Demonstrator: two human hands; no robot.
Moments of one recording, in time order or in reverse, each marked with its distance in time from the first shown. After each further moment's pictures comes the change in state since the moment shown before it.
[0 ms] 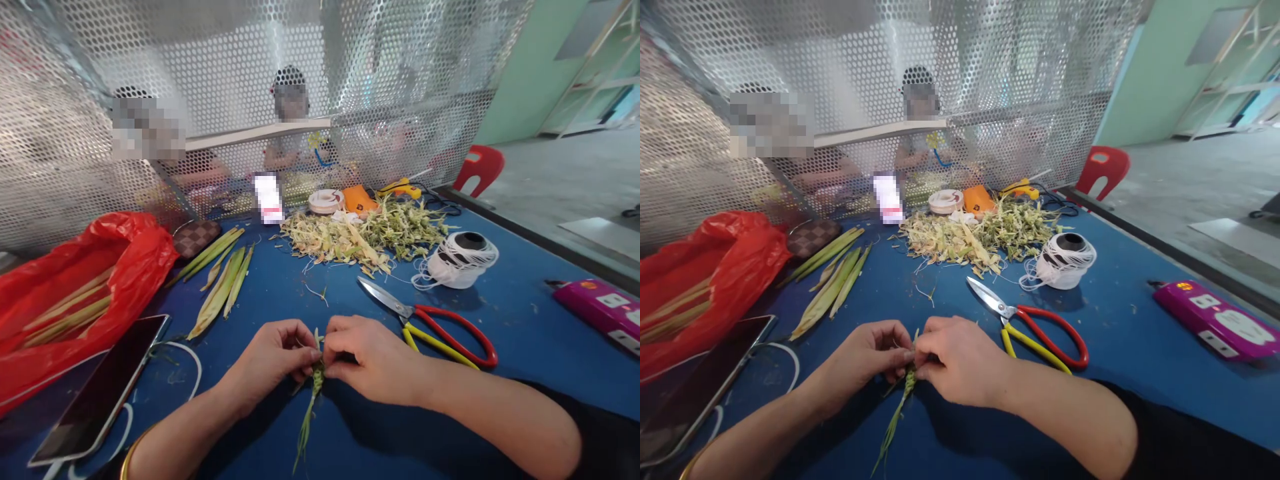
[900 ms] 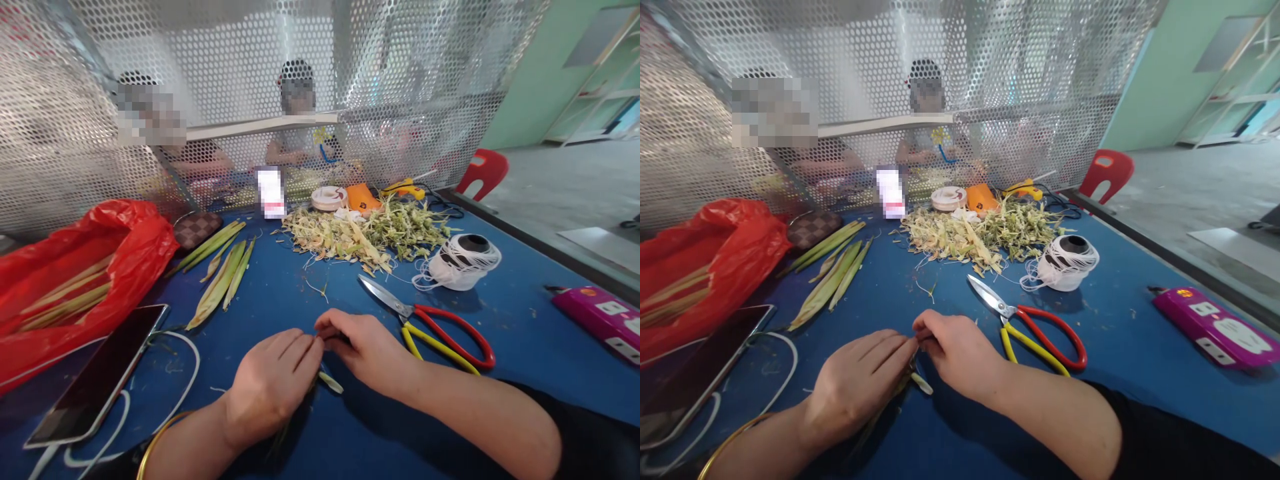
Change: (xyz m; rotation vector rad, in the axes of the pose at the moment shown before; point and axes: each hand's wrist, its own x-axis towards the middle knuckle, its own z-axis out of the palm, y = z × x) left_hand -0.013 -0.022 0.006 1.411 0.400 1.247; right_hand 0.000 0.012 0.014 0.170 0.096 0.065
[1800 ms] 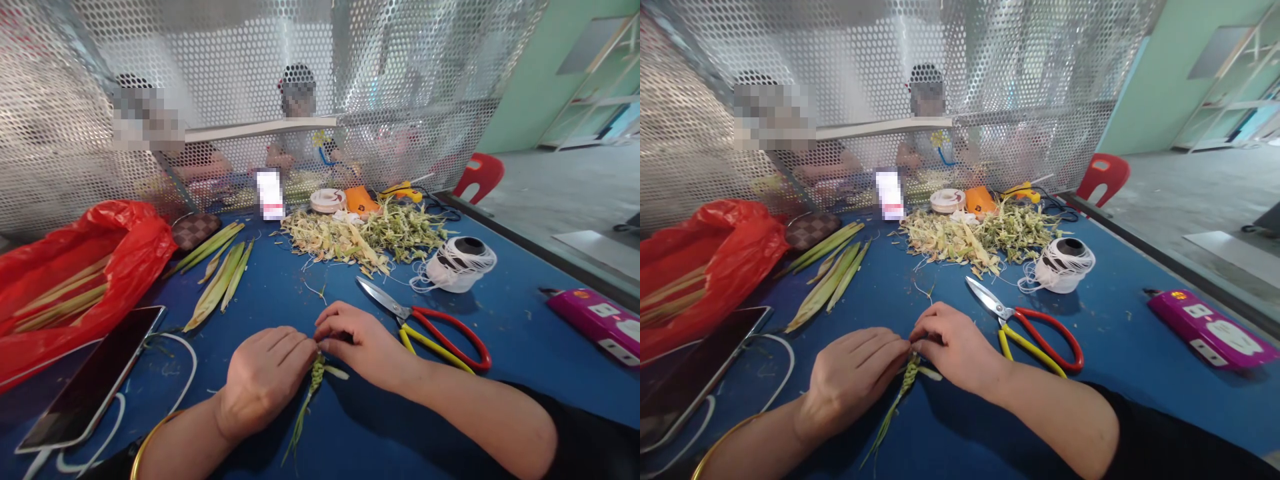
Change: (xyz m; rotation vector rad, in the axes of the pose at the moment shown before) left_hand 0.002 -0.006 0.000 -0.100 0.115 -0.100; right_hand 0.005 -0.004 -0.005 0.149 0.027 0.034
